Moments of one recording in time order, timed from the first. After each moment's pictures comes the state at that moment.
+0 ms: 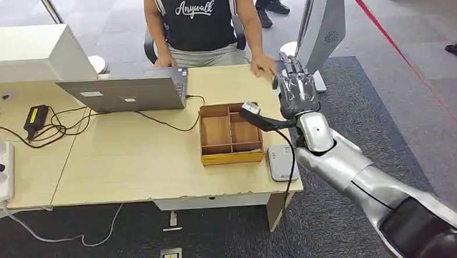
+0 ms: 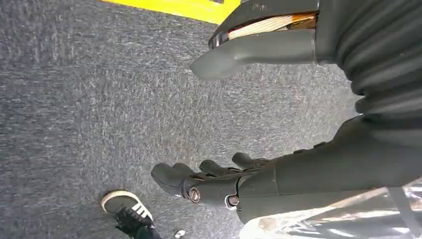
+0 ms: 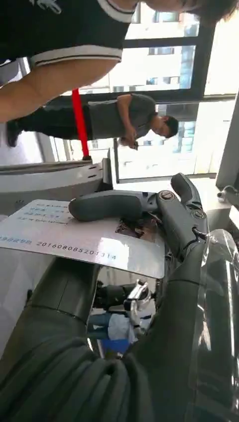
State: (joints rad) left arm -0.09 -0.08 0.49 -0.17 -0.77 0.52 -0.08; right arm -0.88 -0.32 0.97 -0.88 0.91 -0.57 0.50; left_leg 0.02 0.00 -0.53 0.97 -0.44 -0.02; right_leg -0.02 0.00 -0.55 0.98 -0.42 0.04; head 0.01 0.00
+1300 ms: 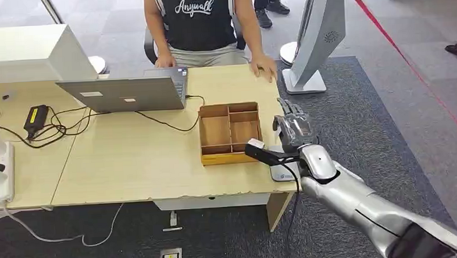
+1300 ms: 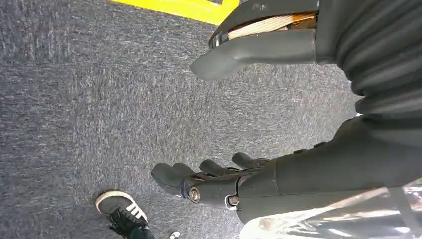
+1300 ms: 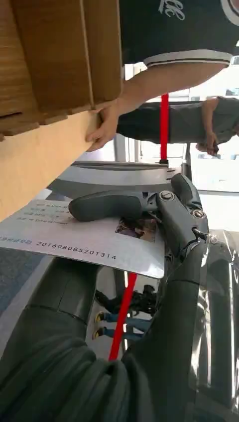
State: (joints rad) left arm -0.09 -0.08 0.50 -0.17 -0.76 0.52 -0.07; right arm -0.72 -0.35 1.00 -0.89 0.77 -0.48 0.40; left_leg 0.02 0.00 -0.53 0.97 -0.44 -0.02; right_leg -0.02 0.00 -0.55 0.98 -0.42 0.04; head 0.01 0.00
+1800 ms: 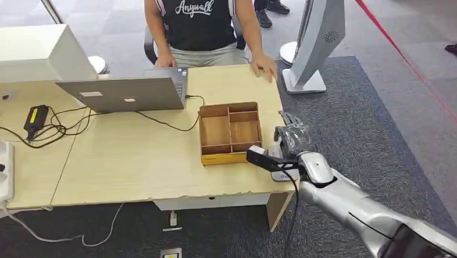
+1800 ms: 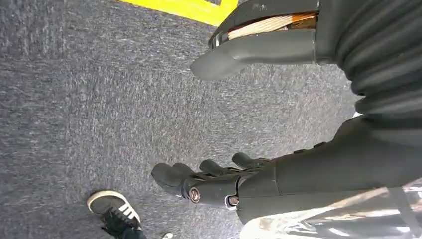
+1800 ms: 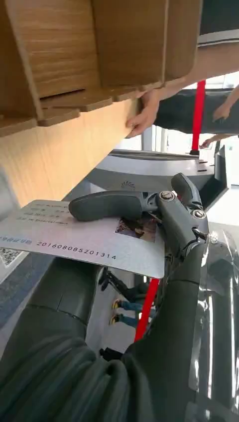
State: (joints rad) left arm -0.09 -0.08 0.52 -0.17 -0.75 0.53 -0.06; right arm -0.71 -0.30 1.02 -0.75 0.70 -0.47 0.37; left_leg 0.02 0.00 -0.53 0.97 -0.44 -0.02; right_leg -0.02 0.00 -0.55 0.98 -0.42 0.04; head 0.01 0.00
